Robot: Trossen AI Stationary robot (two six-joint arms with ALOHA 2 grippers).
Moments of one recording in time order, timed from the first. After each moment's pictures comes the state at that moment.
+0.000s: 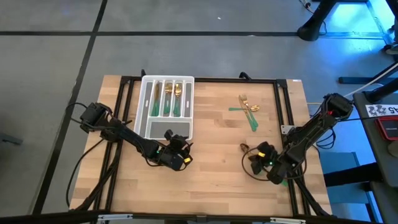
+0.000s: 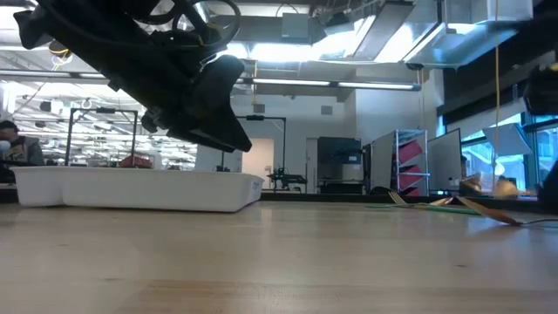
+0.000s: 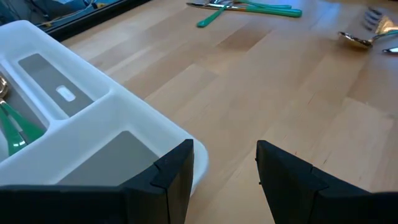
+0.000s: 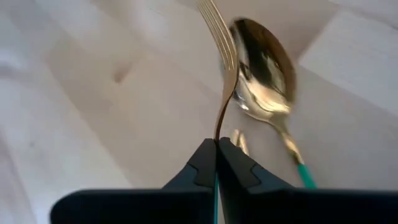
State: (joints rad) left arm -0.42 1.74 0.85 0.00 -0.94 -0.75; right arm 0.89 1.29 0.46 -0.42 0.64 1.74
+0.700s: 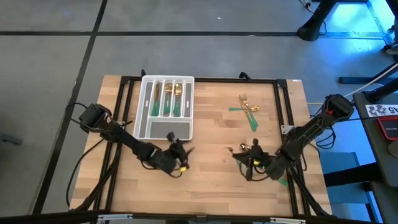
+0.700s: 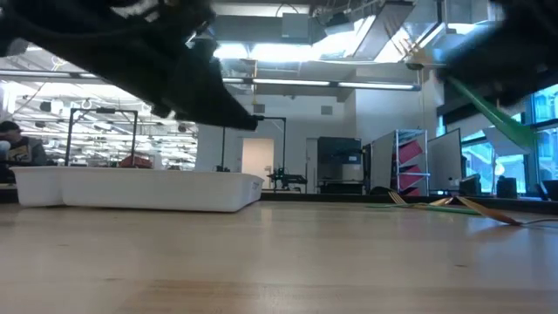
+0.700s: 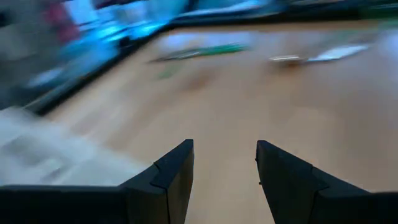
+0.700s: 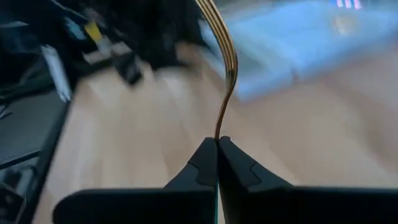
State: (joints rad) left arm -0.49 1.74 0.74 0.43 -0.97 -0.30; right arm 0.76 1.30 0.51 0.28 0.90 0.67
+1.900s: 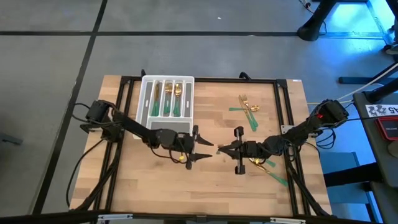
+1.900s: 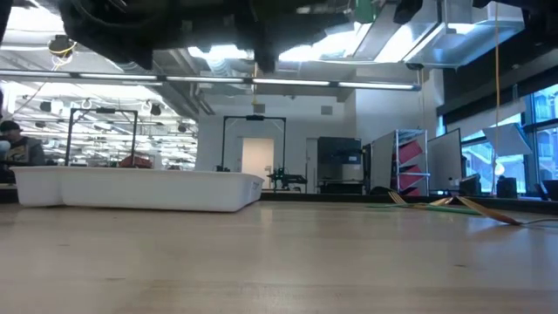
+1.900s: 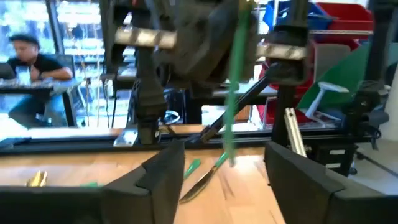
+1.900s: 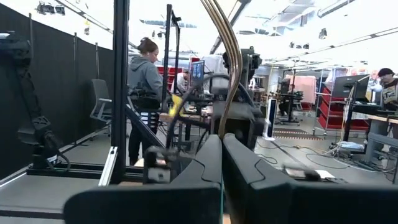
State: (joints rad) left arm -0.23 1.79 0.78 1.07 -0.11 -0.01; right arm 0.48 1.46 0.53 1.23 0.42 -0.19
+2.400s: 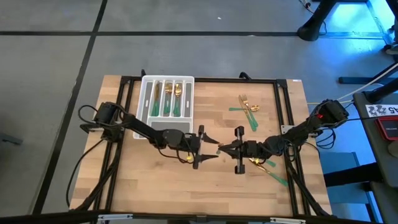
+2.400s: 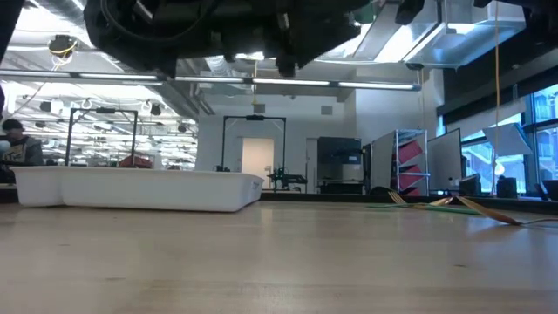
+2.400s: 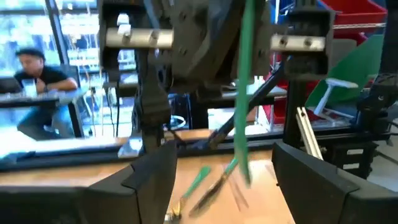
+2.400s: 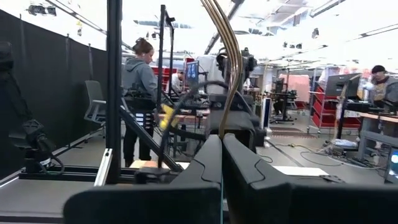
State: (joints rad) left arm -0.21 1.88 0.88 1.08 -0.10 0.05; right arm 0.48 1.46 0.53 1.24 0.45 -0.19
